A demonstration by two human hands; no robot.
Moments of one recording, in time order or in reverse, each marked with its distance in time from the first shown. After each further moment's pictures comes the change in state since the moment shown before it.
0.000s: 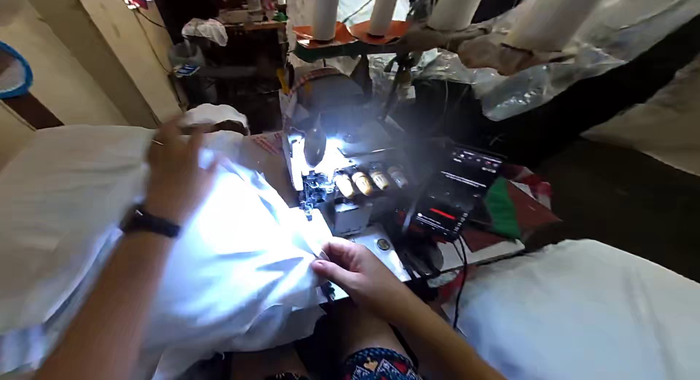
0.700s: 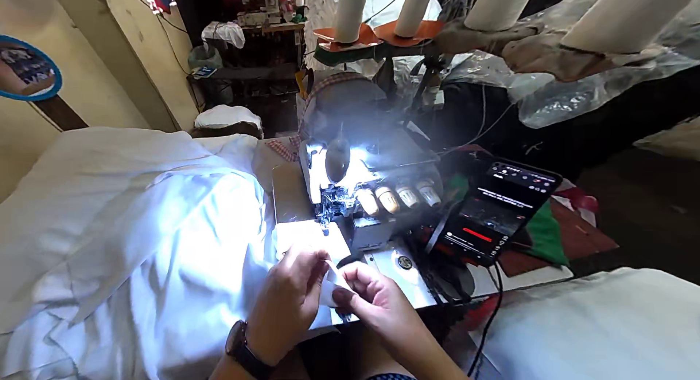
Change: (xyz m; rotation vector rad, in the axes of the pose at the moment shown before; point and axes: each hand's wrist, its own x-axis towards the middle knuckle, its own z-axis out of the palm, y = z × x) left_hand -0.107 0.108 0.073 -0.557 -0.074 0.022; right_hand -0.010 0.028 0.017 0.184 0.224 0.023
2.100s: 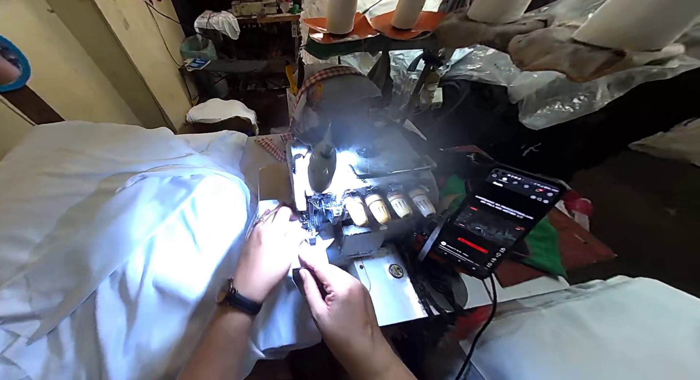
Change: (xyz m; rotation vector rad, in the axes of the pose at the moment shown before) left_hand 0.051 -0.049 0.017 0.284 -0.074 -0.223; right_hand 0.030 0.028 0.031 -0.803 0.369 -0.403
